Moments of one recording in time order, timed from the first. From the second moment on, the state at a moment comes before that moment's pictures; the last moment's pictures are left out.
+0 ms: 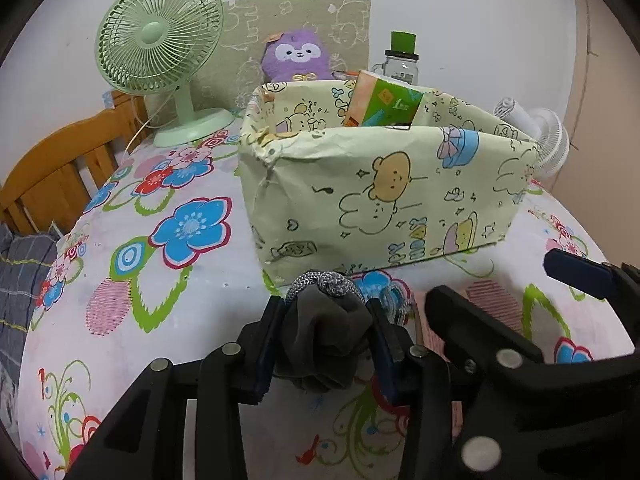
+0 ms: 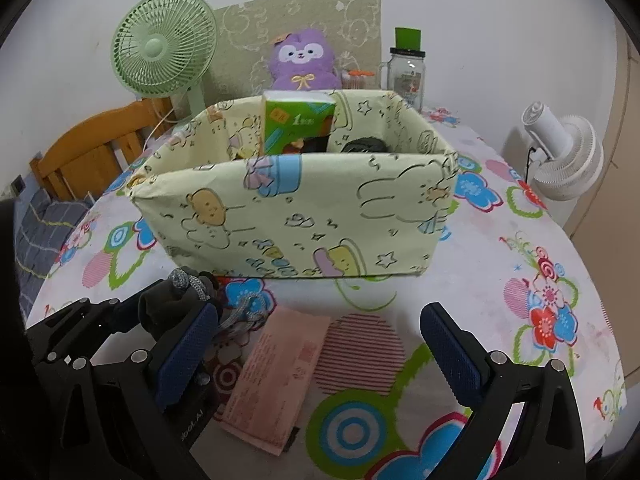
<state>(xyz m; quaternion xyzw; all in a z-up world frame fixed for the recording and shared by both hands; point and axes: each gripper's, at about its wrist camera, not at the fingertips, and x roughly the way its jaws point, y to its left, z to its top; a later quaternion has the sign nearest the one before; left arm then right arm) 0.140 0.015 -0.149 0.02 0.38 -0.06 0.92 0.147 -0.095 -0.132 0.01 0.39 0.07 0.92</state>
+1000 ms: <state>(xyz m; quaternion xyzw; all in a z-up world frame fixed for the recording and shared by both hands) 0.117 0.023 -0.159 0.07 0.39 -0.02 0.92 0.144 -0.074 -0.161 0.03 0.45 0.05 0.89</state>
